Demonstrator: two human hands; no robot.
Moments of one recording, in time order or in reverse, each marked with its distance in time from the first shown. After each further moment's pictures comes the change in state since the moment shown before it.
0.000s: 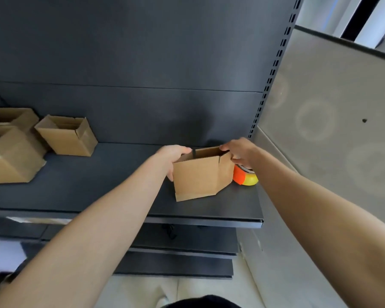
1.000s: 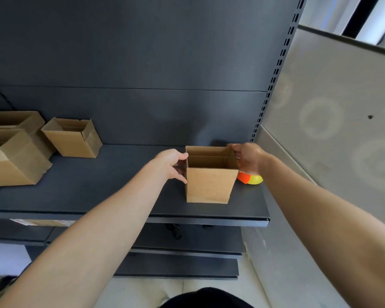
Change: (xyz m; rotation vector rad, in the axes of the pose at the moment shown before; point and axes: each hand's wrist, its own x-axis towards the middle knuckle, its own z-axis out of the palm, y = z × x) left_hand 0.018 -0.018 -0.017 -0.321 -0.065 -0.035; right_hand -0.003 0.019 -0.001 0.399 -0.198 0.068
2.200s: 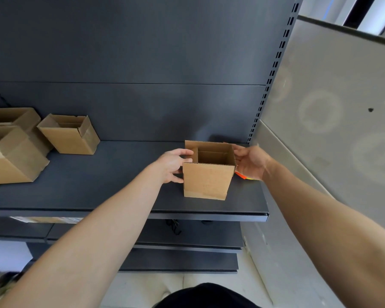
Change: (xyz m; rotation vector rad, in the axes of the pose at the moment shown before) left_hand 0.002 -0.020 -0.001 0.349 -0.092 0.165; right_hand 0.010 0.027 -0.023 0.225 -0.179 -0.002
